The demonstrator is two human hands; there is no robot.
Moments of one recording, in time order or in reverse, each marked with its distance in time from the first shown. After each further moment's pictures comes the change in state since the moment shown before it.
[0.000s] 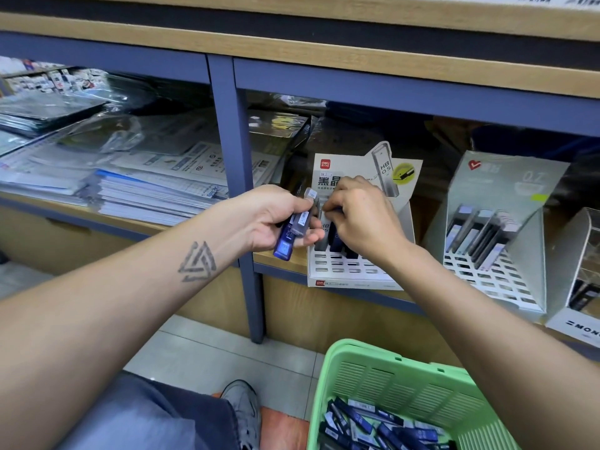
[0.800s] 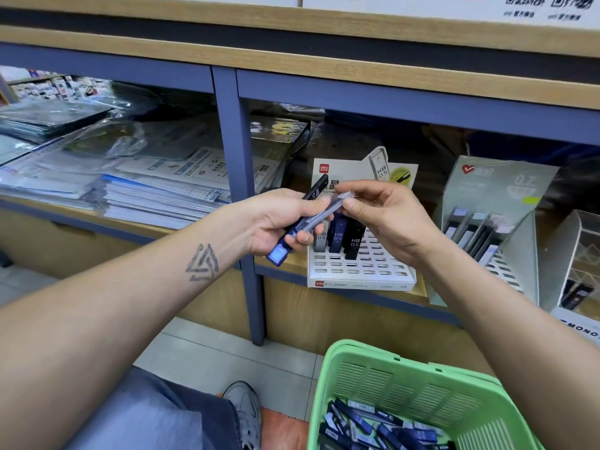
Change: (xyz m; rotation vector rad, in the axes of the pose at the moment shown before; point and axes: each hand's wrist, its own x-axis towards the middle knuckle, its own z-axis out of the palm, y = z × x) left_hand -0.004 0.002 -0.001 0.184 -0.225 0.098; right_hand -0.017 0.024 -0.027 1.361 -0.099 0.325
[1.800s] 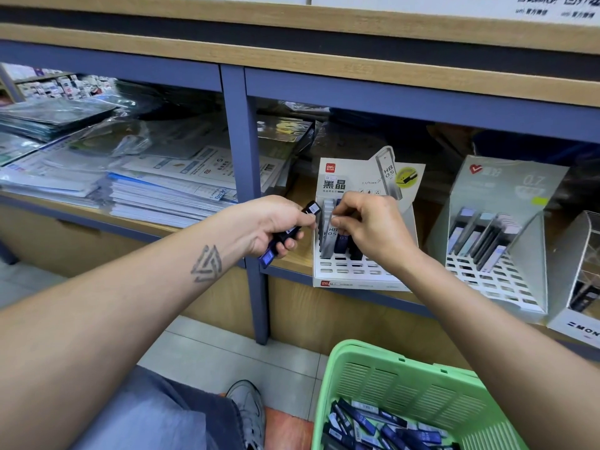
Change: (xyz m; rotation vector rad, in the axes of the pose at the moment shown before) left_hand 0.014 -0.014 -0.017 0.199 0.226 -0.160; right_hand 0.003 0.019 0.023 -0.919 0.095 -0.196
